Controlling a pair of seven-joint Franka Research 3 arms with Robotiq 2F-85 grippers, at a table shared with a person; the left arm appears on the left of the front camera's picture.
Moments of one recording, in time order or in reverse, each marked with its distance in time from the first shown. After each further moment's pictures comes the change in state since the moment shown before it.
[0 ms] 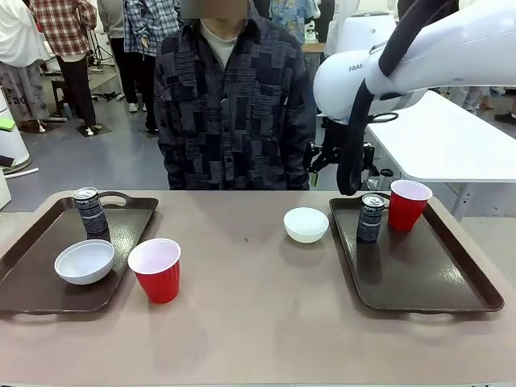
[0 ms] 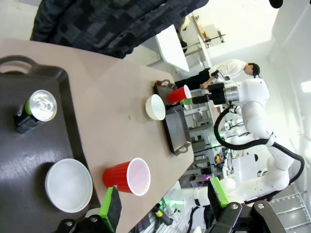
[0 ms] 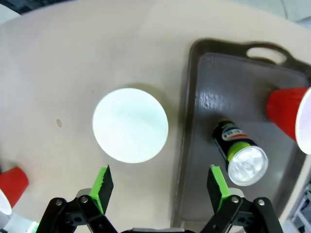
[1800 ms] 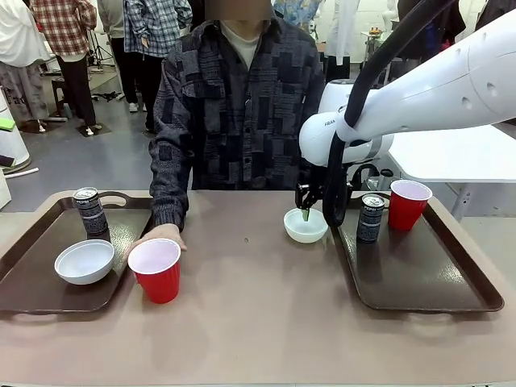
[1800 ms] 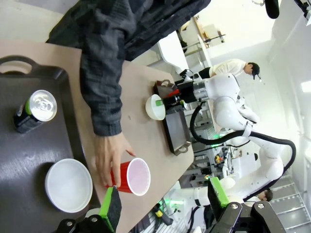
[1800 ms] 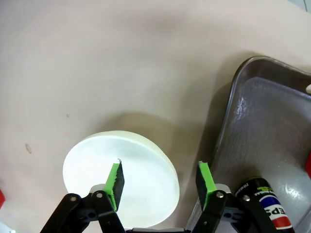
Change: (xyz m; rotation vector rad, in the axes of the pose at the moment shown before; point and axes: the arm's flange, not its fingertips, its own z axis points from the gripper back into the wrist) left arm 0.000 0.000 0.000 0.000 0.000 0.000; right arm 0.027 0.003 -0.118 0.029 0.077 0.092
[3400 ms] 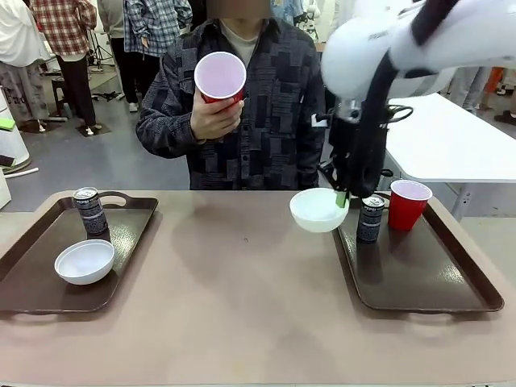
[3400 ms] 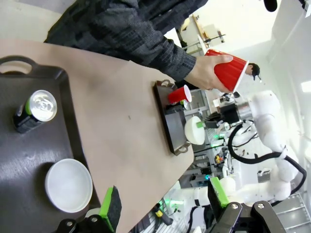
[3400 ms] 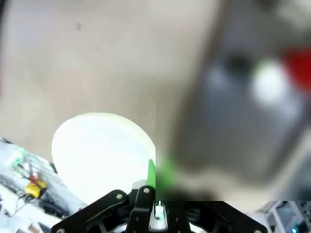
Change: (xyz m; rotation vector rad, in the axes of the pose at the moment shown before) left arm 0.000 0.000 0.000 0.000 0.000 0.000; right arm -0.130 0.010 0.159 0.014 0.083 0.126
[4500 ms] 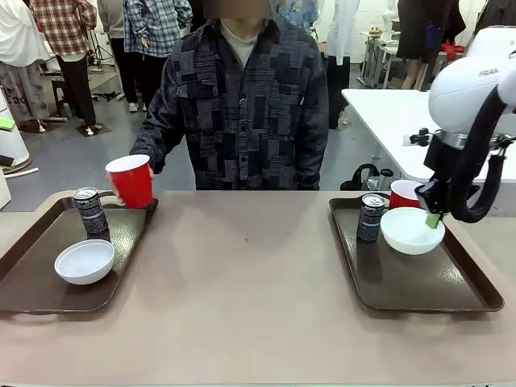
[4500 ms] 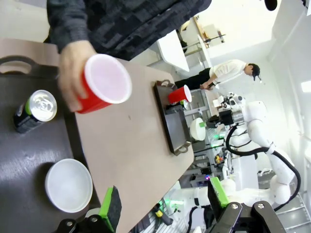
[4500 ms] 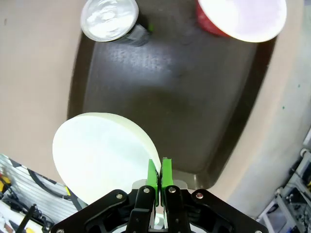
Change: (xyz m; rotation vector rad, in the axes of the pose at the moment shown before) left arm 0.000 0.000 0.000 0.000 0.000 0.000; right arm -0.064 -0.179 -0.036 -0.031 -0.041 -0.007
